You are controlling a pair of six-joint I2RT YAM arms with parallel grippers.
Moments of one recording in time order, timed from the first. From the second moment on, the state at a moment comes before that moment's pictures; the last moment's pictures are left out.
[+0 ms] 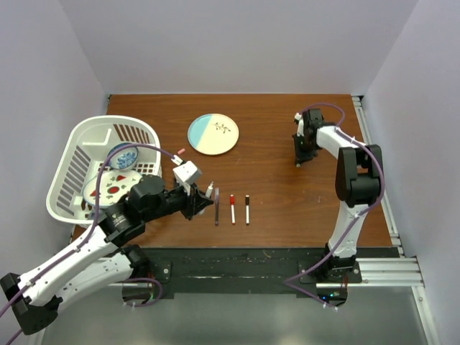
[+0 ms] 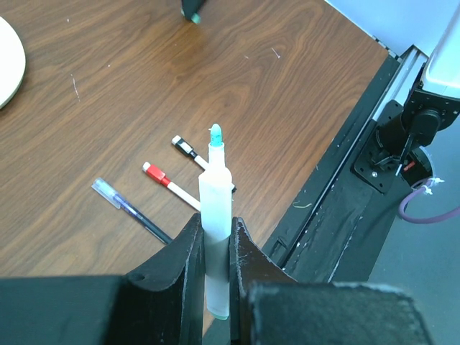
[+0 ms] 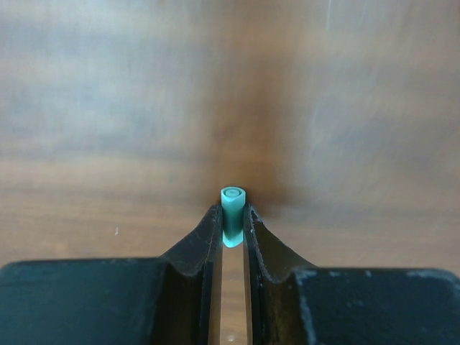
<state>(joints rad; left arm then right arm) -0.82 0.70 0.72 -0.36 0.18 -0.22 0.10 2.00 1.42 -0.60 -0.04 0.03</state>
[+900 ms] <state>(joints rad) -0.82 0.95 0.48 0.29 0.46 -0.63 0.57 0.98 0.55 0.29 -0.24 0.83</state>
